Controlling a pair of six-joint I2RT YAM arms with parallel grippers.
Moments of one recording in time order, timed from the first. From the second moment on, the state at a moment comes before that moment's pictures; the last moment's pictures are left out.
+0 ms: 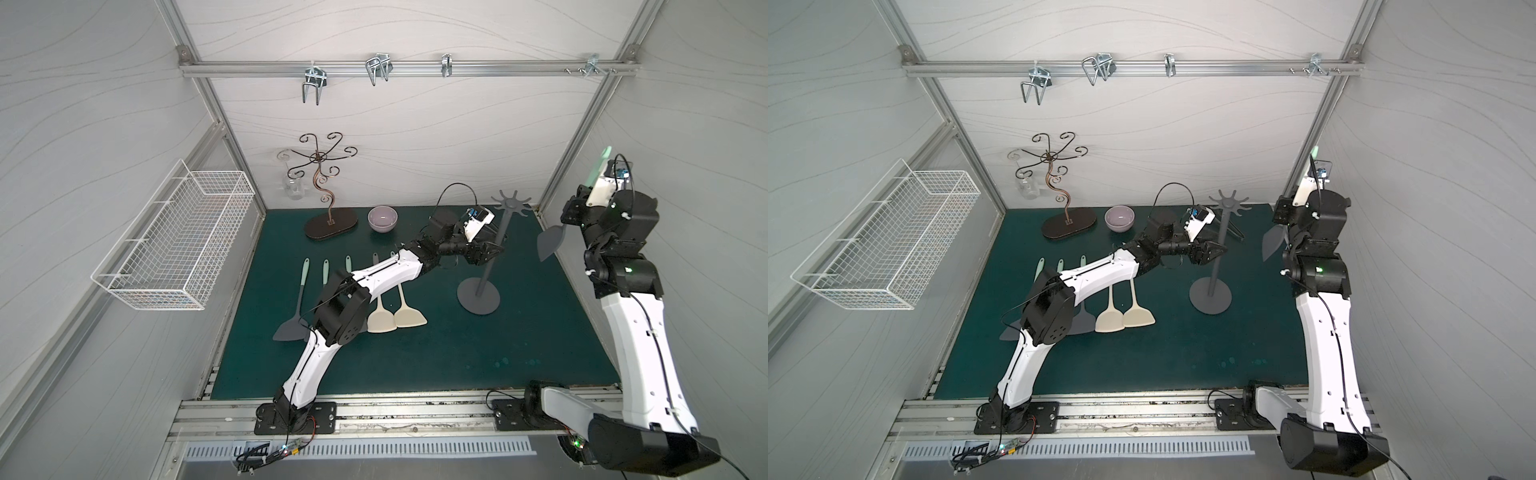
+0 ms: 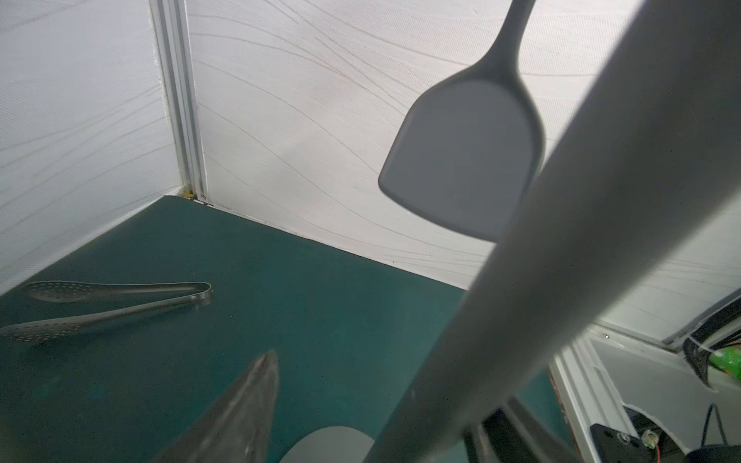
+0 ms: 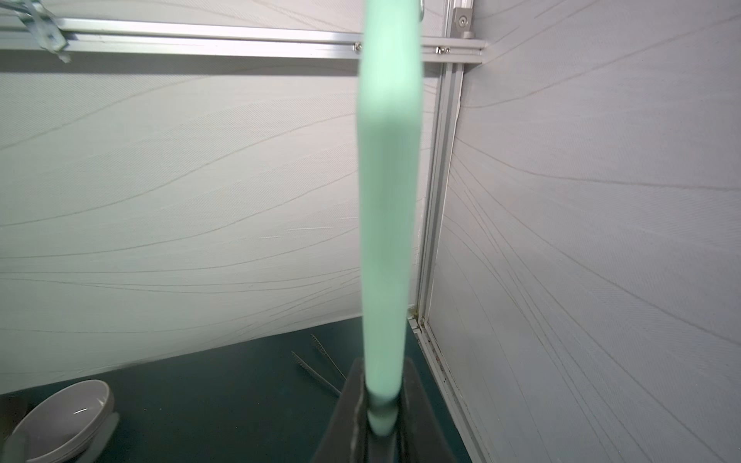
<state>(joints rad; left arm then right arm) -0.79 2.20 1.84 0.17 0.57 -0.13 -0.04 1.08 1.42 -0.39 0.11 -0.02</state>
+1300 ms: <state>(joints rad) -0.62 1.26 1.30 -0.48 0.80 -0.08 0.21 1.14 1.65 -0.75 -0.99 0.20</state>
